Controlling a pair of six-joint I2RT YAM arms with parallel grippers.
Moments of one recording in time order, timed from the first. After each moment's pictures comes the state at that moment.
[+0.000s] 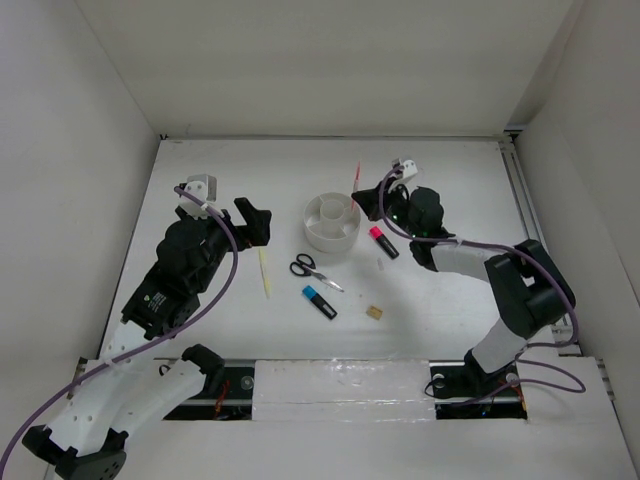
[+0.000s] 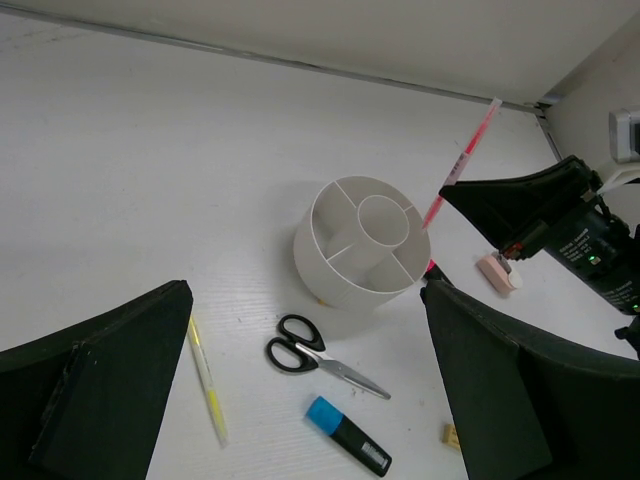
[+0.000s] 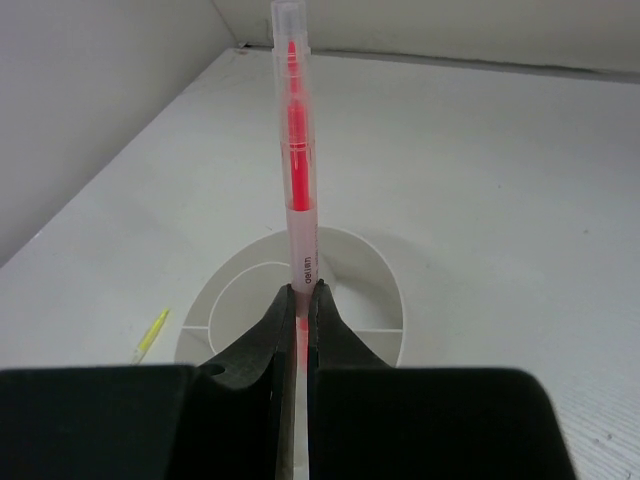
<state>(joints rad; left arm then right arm) -0.55 0.69 0.92 -0.42 -0.28 -0.42 0.45 1.63 0.80 0.83 -0.26 0.35</state>
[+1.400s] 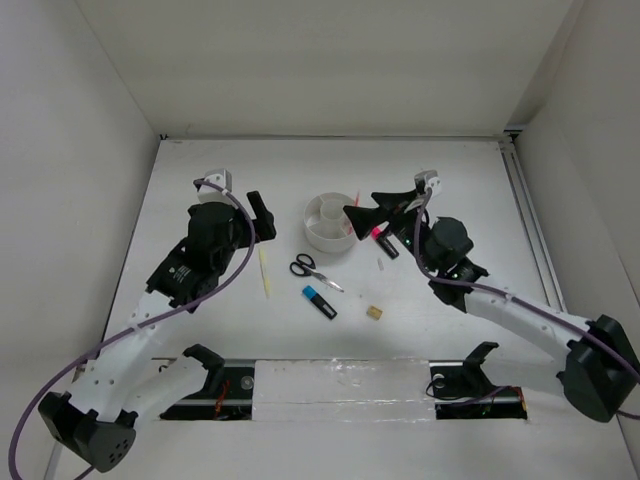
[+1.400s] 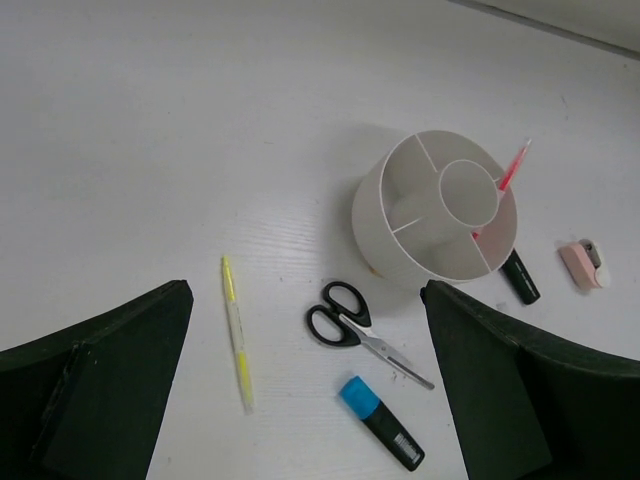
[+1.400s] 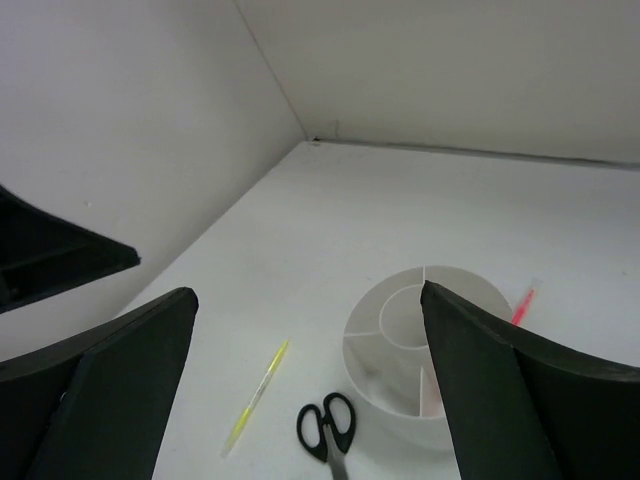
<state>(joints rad) -0.53 0.86 0.93 -0.47 -0.33 -0.49 0.67 1.15 0.65 0.69 0.00 0.39</state>
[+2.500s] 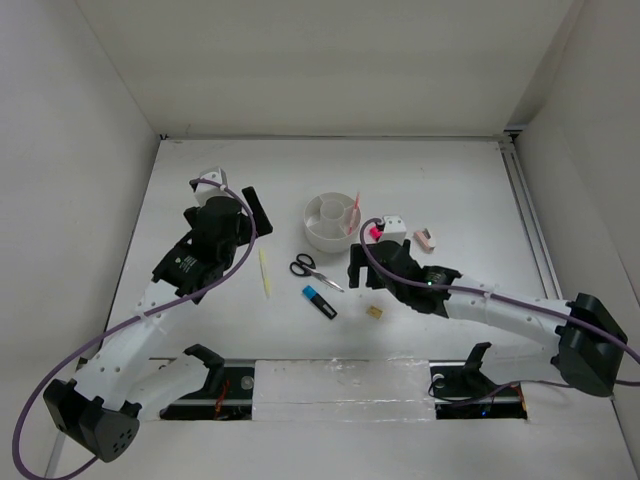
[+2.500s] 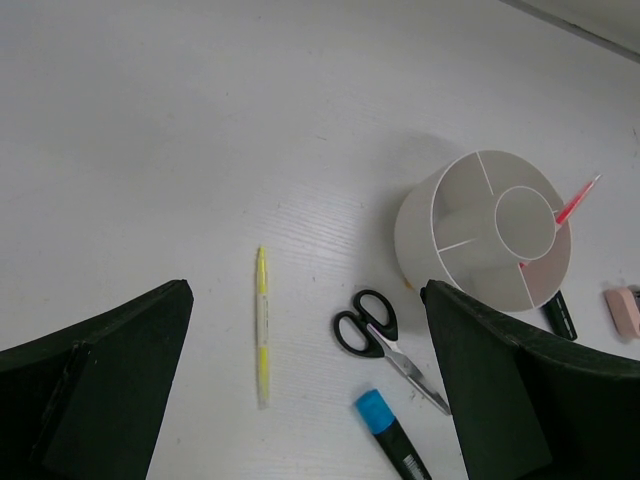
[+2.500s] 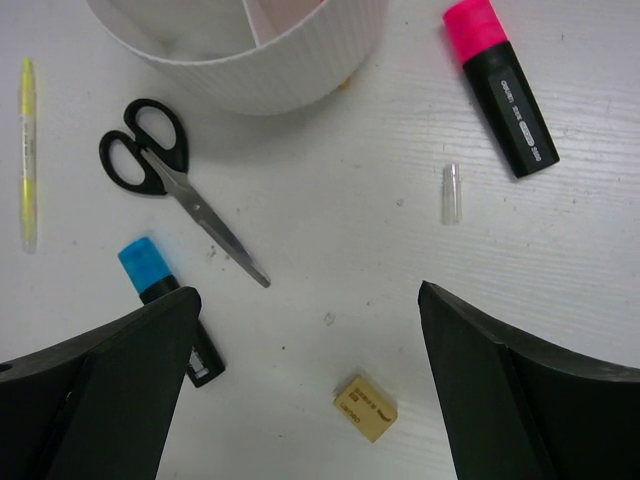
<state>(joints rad) -0.51 0.93 0.97 -0.56 -0.47 -0.59 0.95 1.24 0.76 -0.21 0.47 0.63</state>
